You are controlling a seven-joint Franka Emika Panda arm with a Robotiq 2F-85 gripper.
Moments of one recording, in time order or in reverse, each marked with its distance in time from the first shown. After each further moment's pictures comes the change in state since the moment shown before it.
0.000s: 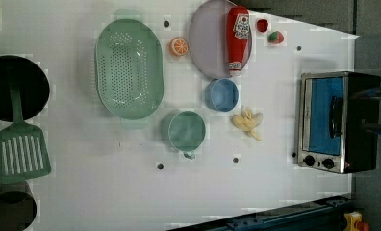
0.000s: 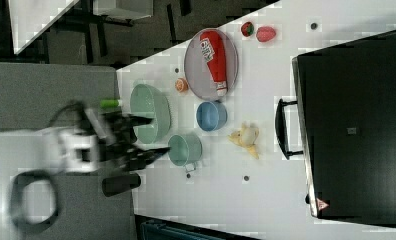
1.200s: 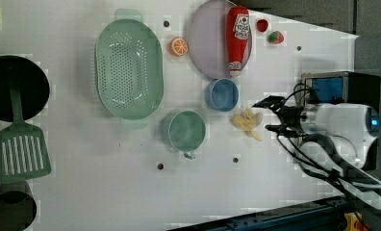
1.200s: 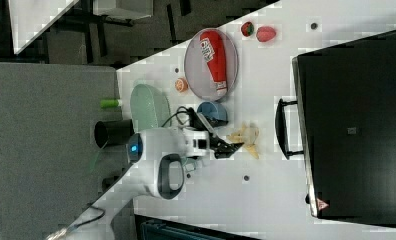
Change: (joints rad) arm 0.011 0.411 0.042 -0.391 0.009 0.798 0.000
